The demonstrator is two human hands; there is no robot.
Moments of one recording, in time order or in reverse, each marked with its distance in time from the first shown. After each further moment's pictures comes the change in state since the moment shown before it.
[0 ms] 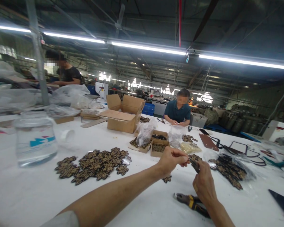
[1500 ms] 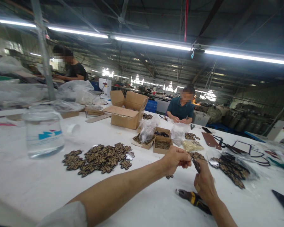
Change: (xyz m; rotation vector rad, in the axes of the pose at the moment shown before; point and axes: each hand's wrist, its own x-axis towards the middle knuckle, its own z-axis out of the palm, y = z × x) left_hand 0.000 -0.004 0.001 -0.138 -0.067 -0.222; right_hand -0.009 0.001 0.001 0.179 -0.136 0.020
